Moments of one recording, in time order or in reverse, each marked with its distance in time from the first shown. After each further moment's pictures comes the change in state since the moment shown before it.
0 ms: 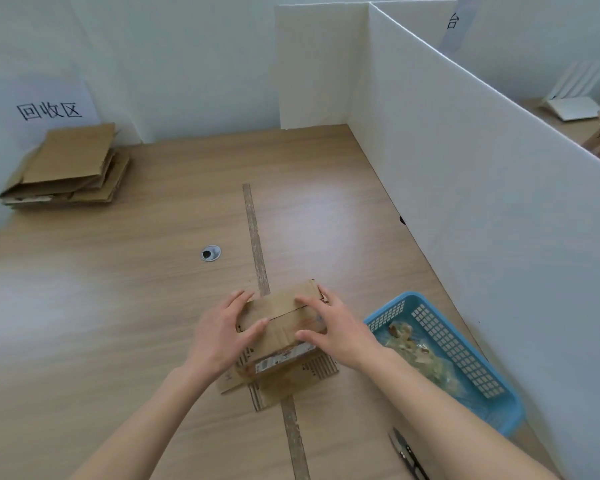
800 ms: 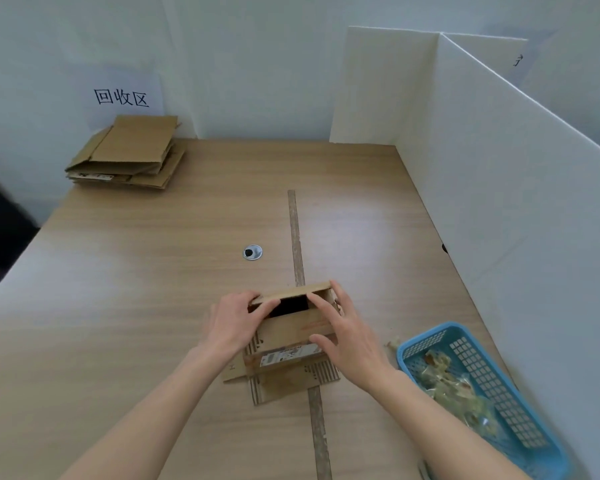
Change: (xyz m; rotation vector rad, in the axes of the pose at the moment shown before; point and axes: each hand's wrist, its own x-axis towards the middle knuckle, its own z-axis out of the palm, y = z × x) left_hand 0.012 -0.044 -0.036 0.012 0.129 -0.225; right_hand 0.020 -0.042 0.037 -0.168 0.214 -0.236
